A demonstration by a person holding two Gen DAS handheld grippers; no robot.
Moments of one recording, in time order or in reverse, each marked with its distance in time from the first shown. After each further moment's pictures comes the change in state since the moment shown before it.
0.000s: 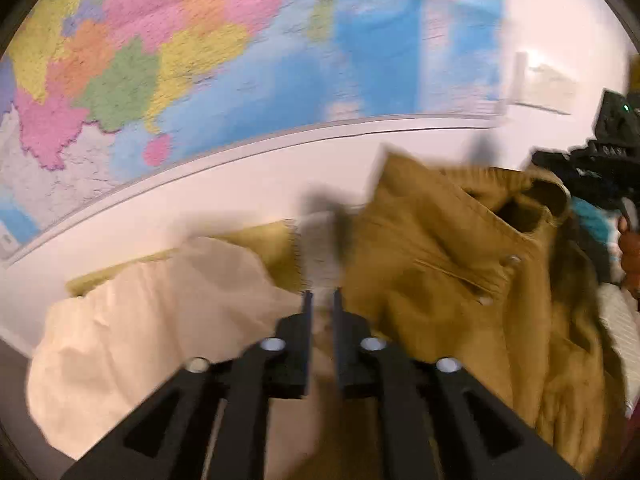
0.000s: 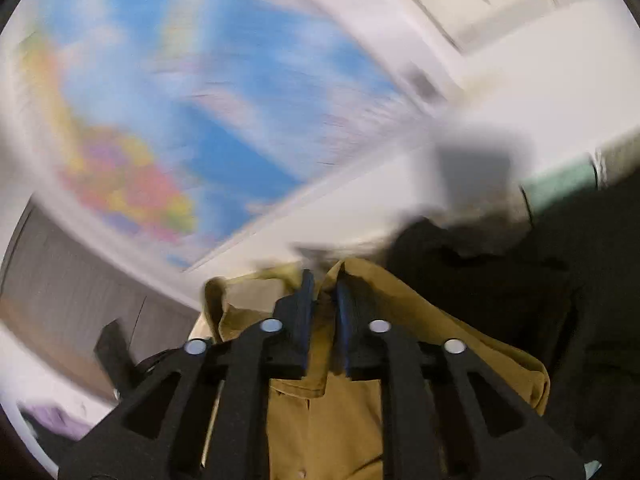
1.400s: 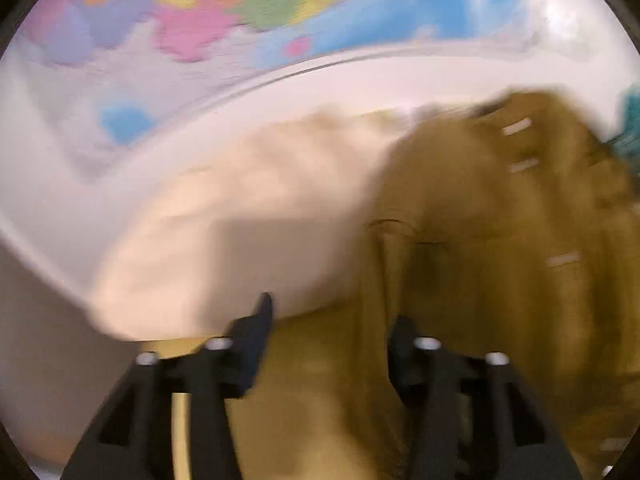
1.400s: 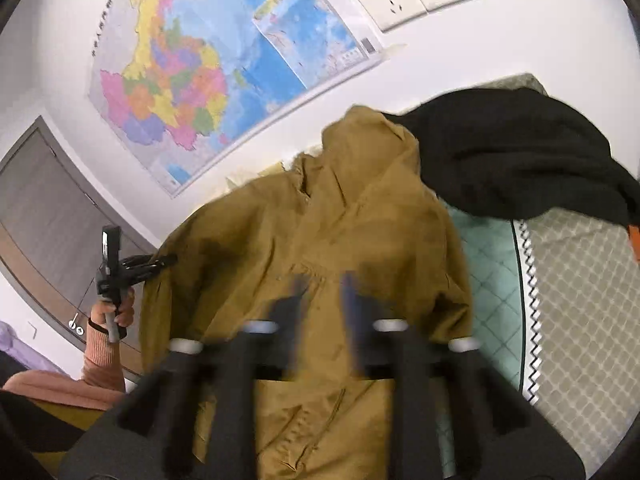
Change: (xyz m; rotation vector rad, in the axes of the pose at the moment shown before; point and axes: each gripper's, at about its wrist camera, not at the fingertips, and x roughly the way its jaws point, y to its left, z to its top) left arm -0.071 0.055 -0.152 0.054 0.083 0.329; right arm -0.177 0.006 -0.217 -0.230 -0.050 -0.096
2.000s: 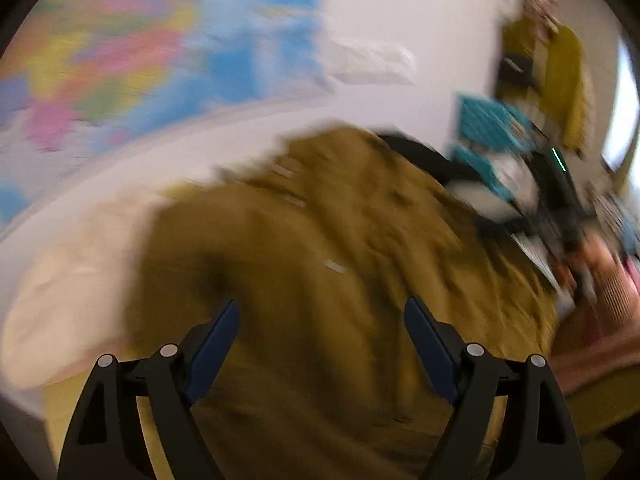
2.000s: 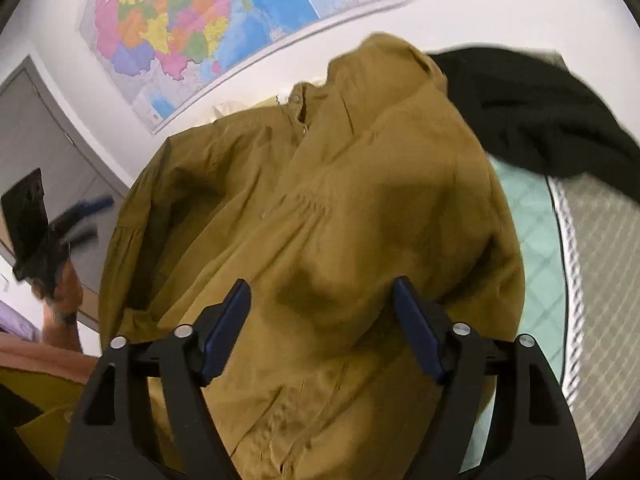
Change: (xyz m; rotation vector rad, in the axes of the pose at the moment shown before) left arm -0.103 -0.100 -0.044 0.213 -0.226 -0.668; right arm 0.055 0.030 -0.029 -0.149 0.137 -0.109
